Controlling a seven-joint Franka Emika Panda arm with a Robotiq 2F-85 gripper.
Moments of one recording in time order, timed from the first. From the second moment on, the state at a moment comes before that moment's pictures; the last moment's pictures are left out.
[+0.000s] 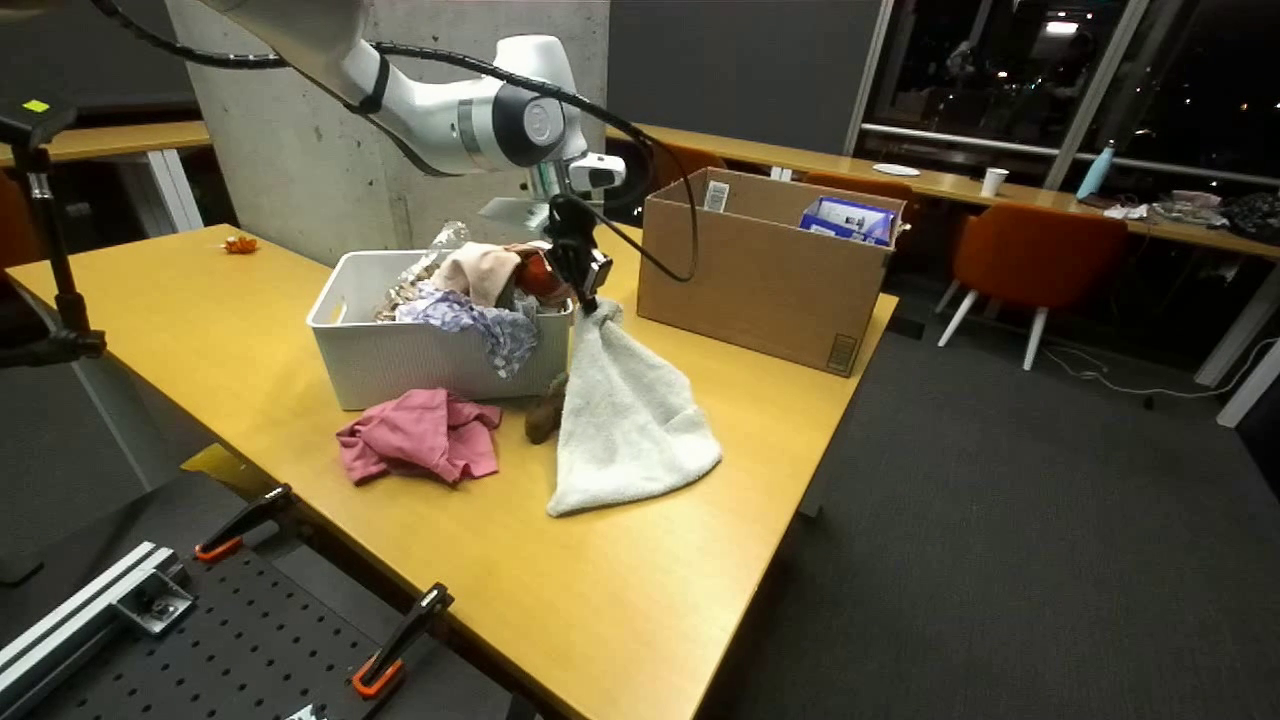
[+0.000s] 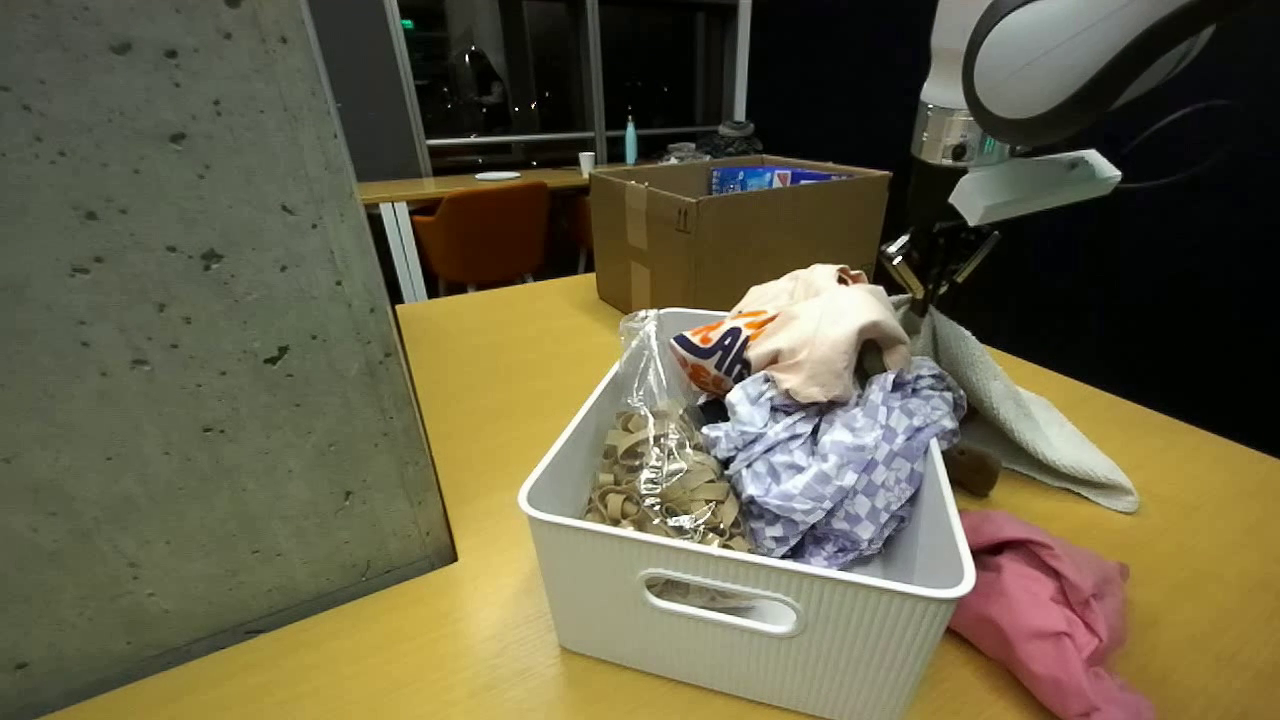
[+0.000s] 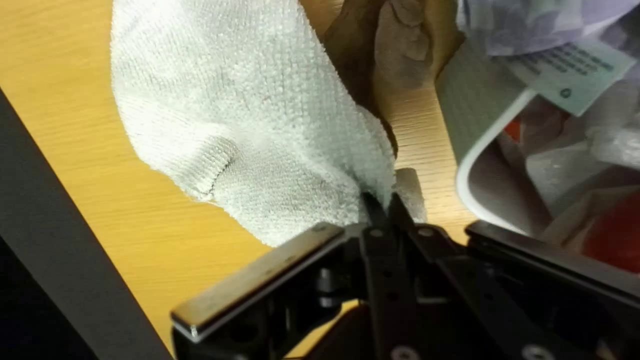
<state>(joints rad) 0.15 0.70 -0.16 -1.44 -0.13 2.26 0.35</state>
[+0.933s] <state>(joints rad) 0.07 0.60 -0.13 -1.57 -0.05 2.28 0.27</state>
